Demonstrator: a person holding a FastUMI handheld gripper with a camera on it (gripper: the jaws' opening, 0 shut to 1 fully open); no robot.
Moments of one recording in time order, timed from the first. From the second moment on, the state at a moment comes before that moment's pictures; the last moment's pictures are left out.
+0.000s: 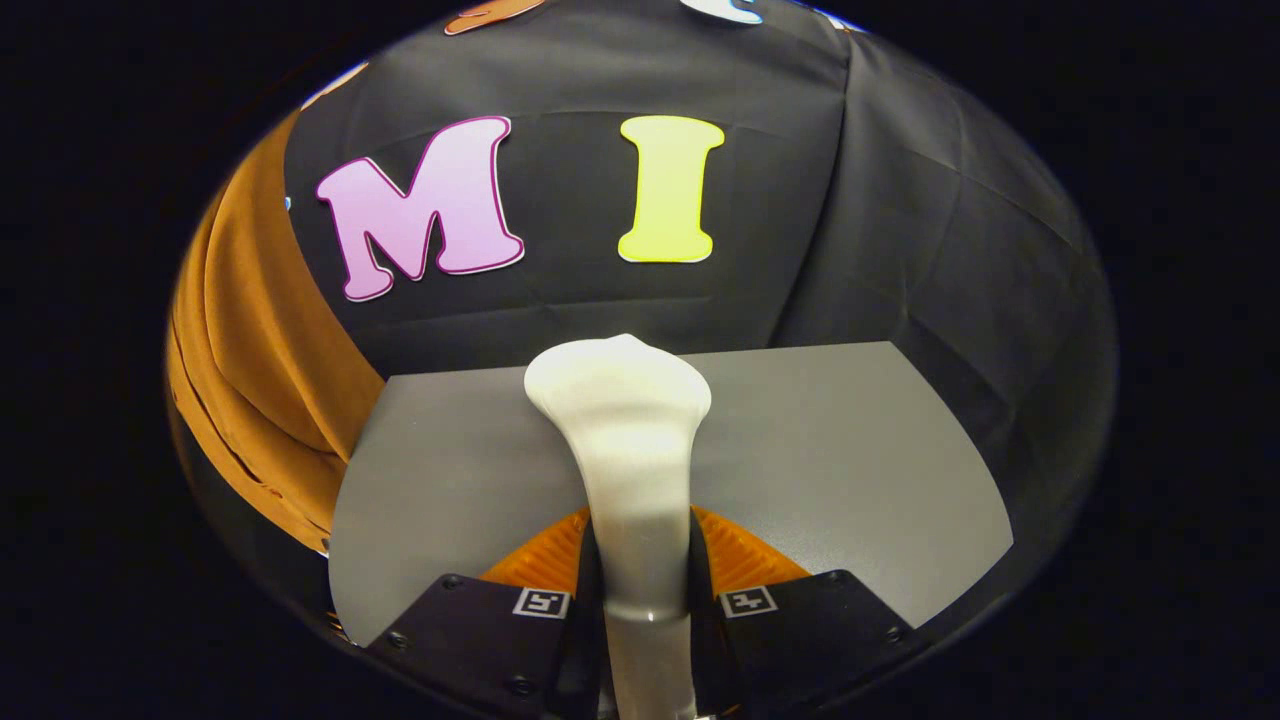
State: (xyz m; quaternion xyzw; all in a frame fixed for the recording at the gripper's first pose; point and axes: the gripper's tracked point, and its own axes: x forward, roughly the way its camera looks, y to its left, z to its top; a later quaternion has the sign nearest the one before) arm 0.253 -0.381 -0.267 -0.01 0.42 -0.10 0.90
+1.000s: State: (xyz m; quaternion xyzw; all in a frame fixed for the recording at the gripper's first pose) arm 0.182 -0.266 -0.136 -0.03 0.28 -0.11 0.95
